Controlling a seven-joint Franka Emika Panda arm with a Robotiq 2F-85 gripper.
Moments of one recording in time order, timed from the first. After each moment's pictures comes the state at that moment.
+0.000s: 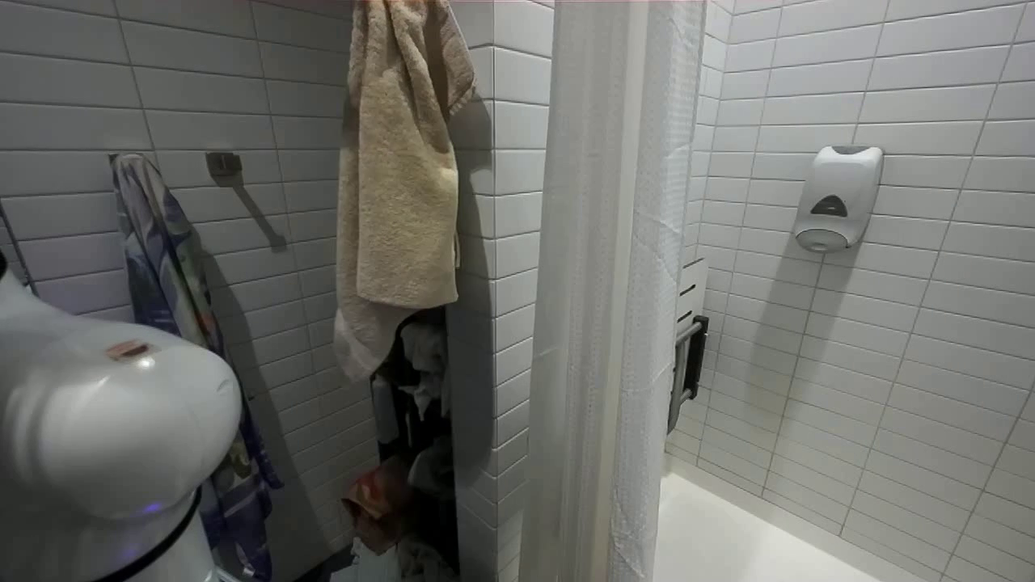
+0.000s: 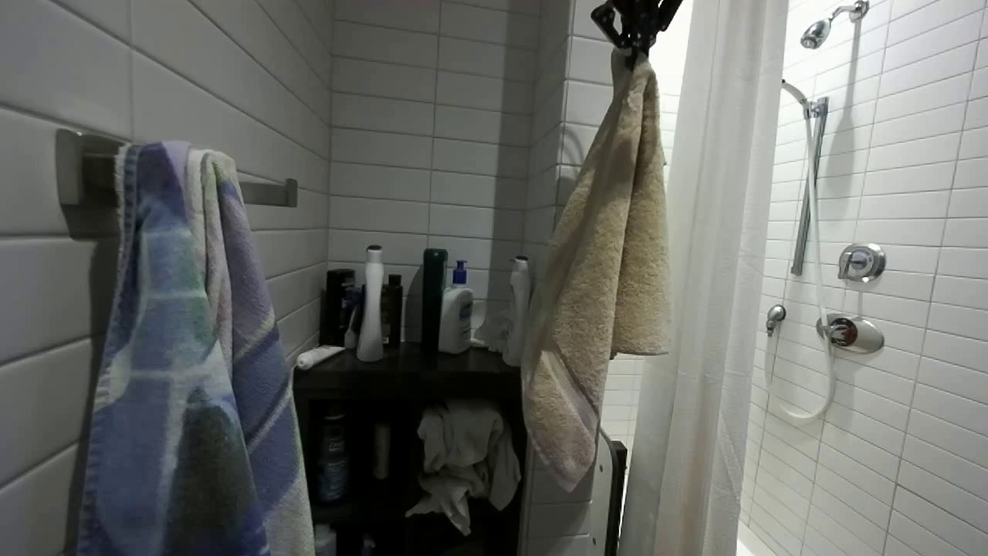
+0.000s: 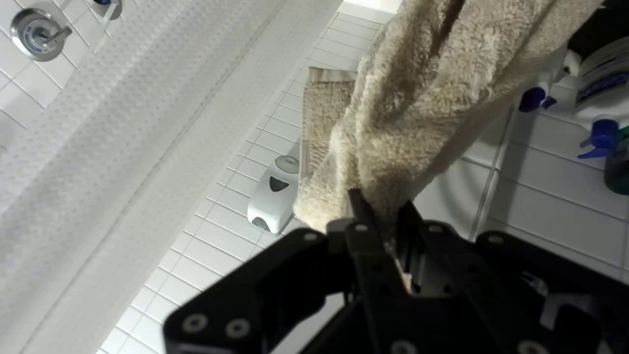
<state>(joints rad) 0.15 -0.41 0.32 -1.66 -0.71 1.56 0.60</state>
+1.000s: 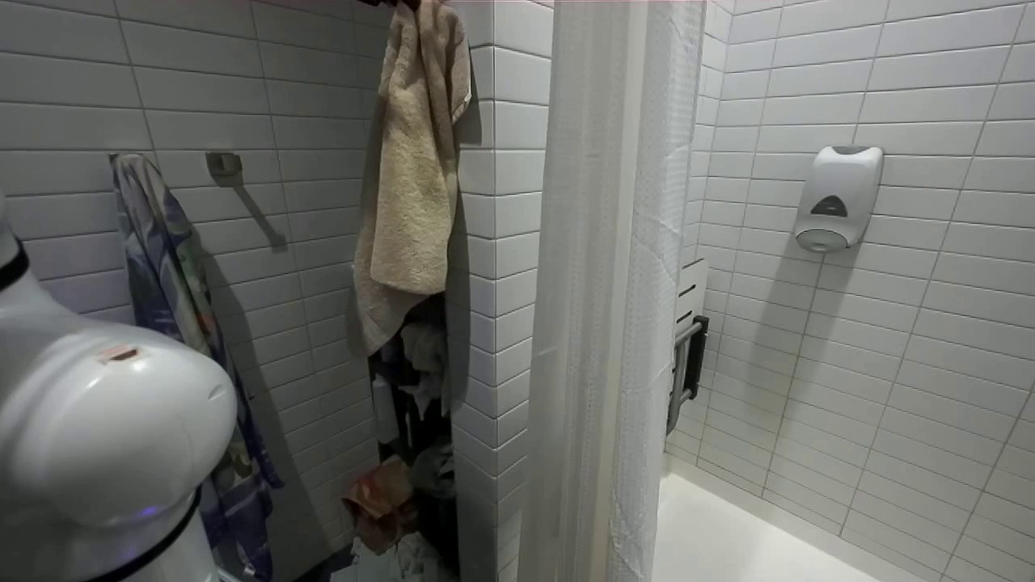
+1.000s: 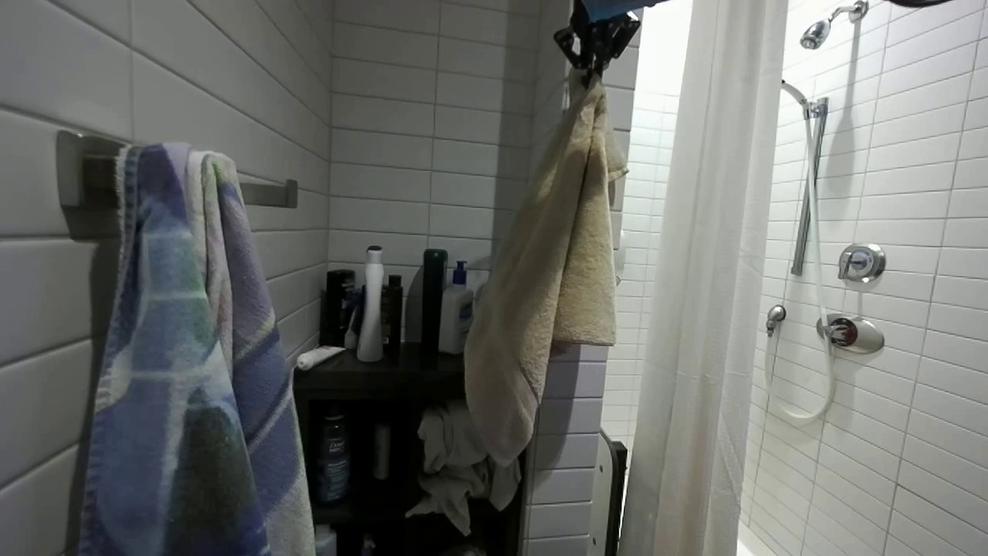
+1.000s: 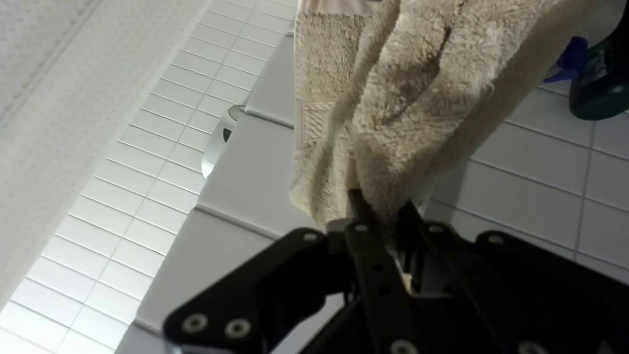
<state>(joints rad) 0.10 -0.32 0.30 -1.66 -0.72 1.83 0.63</state>
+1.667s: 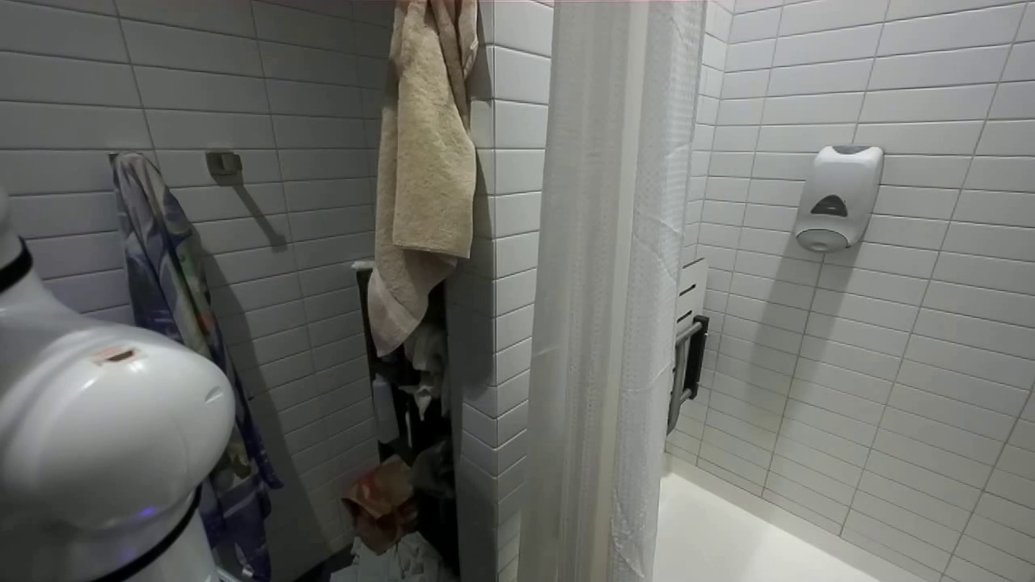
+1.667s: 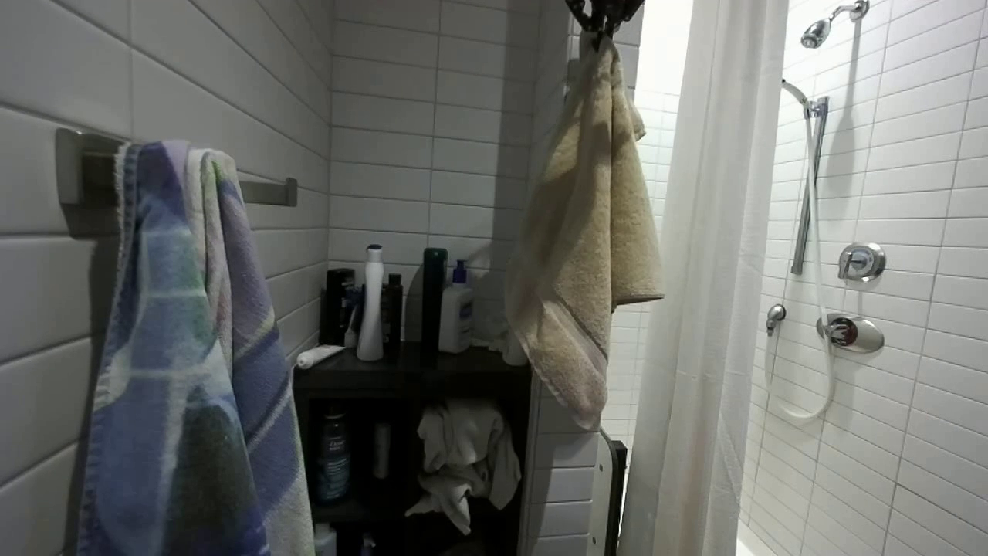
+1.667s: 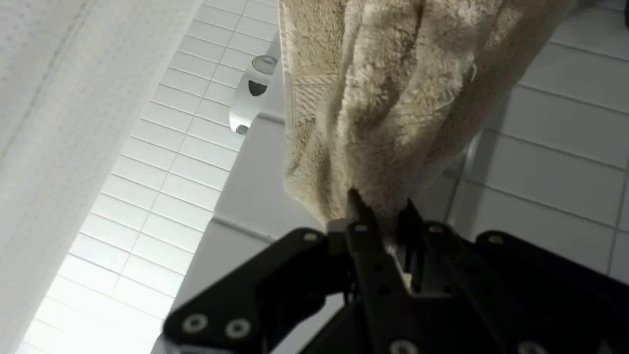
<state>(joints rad) 0.08 -0.30 0.30 -1.55 -0.80 1.85 0.63</state>
